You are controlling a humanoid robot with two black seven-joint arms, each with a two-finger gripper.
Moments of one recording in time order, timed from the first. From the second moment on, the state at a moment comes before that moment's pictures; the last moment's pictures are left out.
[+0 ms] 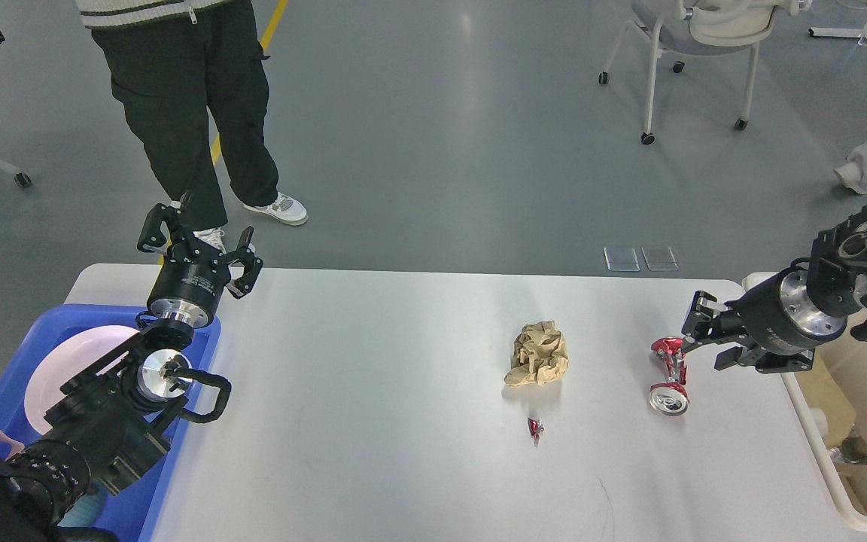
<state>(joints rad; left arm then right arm) -0.70 0.15 -0.77 -0.40 -0.11 -0.43 -0.46 1.69 -0.73 -0.87 1.37 -0.15 0.37 -0.31</state>
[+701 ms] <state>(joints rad) -0.70 0.15 -0.77 -0.40 -0.11 -0.43 -0.46 1.27 -0.56 -0.69 0.93 -0.13 0.33 -0.31</state>
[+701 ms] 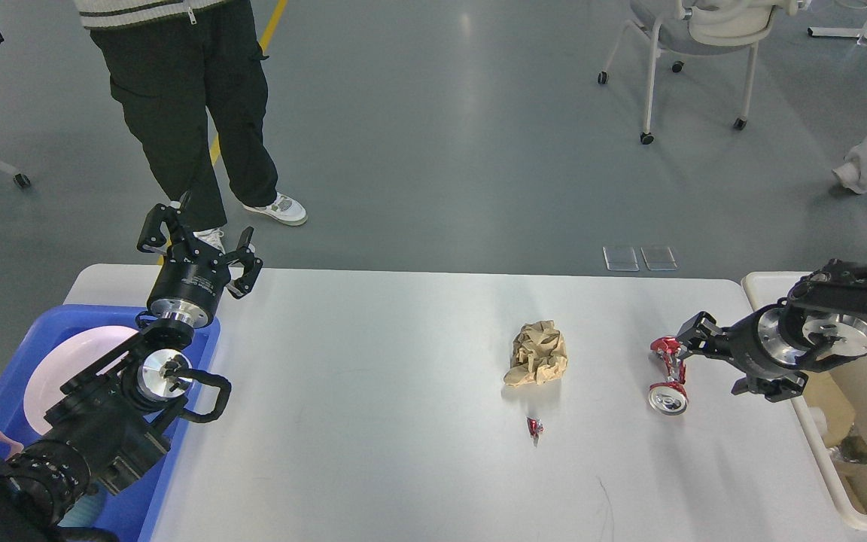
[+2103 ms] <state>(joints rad) -0.70 0.15 -0.77 -0.40 -0.11 -0.43 -0.46 0.96 -0.36 -0.52 0.63 -0.13 0.21 -0.17</state>
